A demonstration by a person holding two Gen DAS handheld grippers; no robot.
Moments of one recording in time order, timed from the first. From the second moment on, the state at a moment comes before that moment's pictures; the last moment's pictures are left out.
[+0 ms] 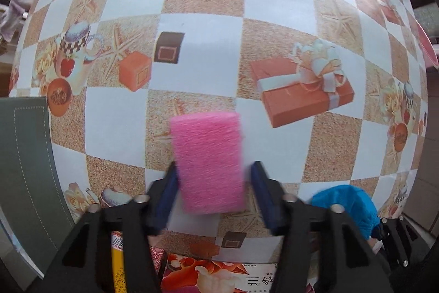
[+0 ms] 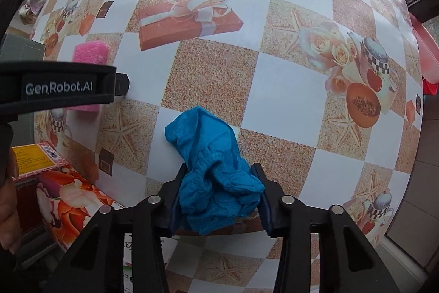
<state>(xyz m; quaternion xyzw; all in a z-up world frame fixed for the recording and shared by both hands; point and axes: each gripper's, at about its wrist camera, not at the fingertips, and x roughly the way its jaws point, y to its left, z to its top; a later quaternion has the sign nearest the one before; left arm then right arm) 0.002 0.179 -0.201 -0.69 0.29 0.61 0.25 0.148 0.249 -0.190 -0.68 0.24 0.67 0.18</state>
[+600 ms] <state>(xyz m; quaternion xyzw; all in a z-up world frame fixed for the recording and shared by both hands) 0.071 0.191 -0.115 -0.61 0.33 0.61 0.38 0.182 0.267 -0.138 -0.61 0.34 0.68 0.22</state>
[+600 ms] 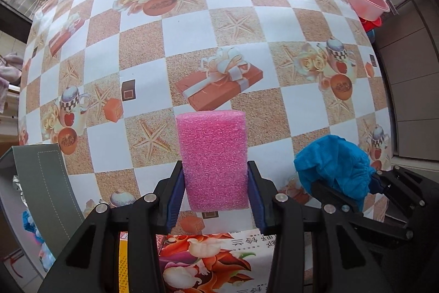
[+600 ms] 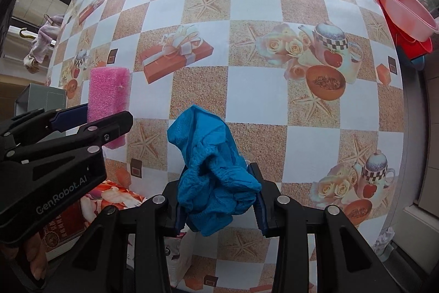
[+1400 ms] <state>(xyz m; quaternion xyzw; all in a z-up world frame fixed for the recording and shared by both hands) 0.137 0.076 -0.029 -0.54 0.35 0.51 0.57 0.266 0.161 -0.089 -0.54 0.45 0.63 0.33</state>
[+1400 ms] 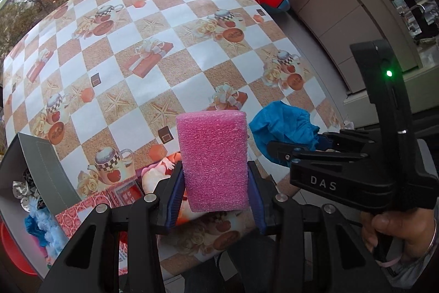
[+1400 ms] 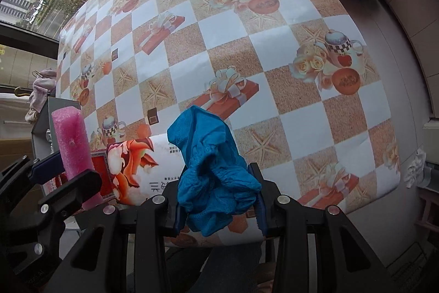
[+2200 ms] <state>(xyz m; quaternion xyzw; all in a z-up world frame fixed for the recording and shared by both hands) 0.064 -0.049 0.028 -0.49 0.28 0.60 0.57 0.191 0.058 -0.020 -0.53 0.40 0.70 0.27</state>
